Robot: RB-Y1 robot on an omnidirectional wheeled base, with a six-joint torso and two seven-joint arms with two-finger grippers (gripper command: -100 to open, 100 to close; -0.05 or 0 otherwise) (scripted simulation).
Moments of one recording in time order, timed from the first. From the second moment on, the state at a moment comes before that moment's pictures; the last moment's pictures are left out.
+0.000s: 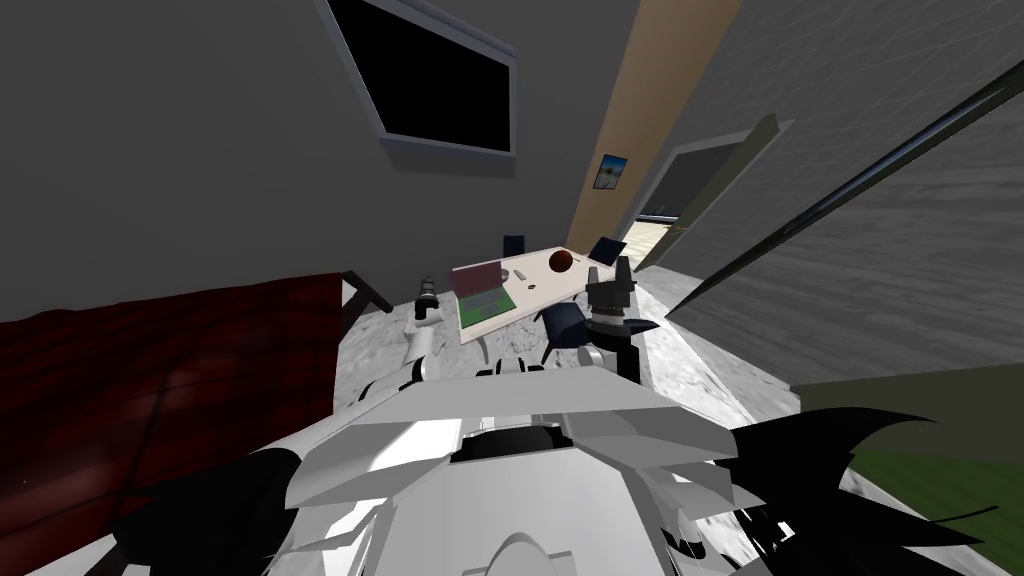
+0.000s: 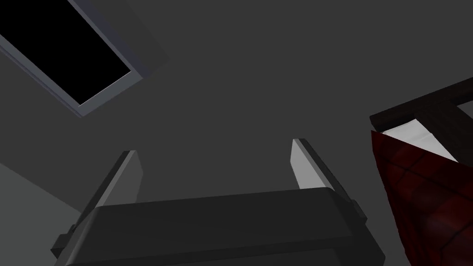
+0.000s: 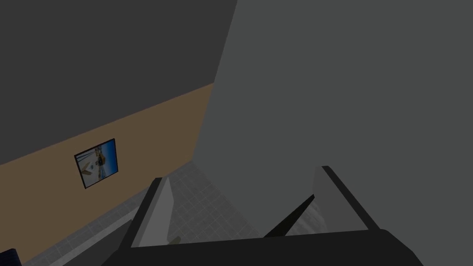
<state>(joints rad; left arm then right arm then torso) -0.49 0.15 0.57 -0.97 -0.14 -0.29 -0.48 0.47 -0.05 -0.02 -2.31 -0.11 -0.51 -0.01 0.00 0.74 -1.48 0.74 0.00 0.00</state>
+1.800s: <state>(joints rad) -0.70 0.26 0.60 -0.57 -0.11 -0.29 -0.51 0.47 -0.05 -0.02 -2.31 -0.11 -0.51 -0.01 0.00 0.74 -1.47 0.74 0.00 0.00</state>
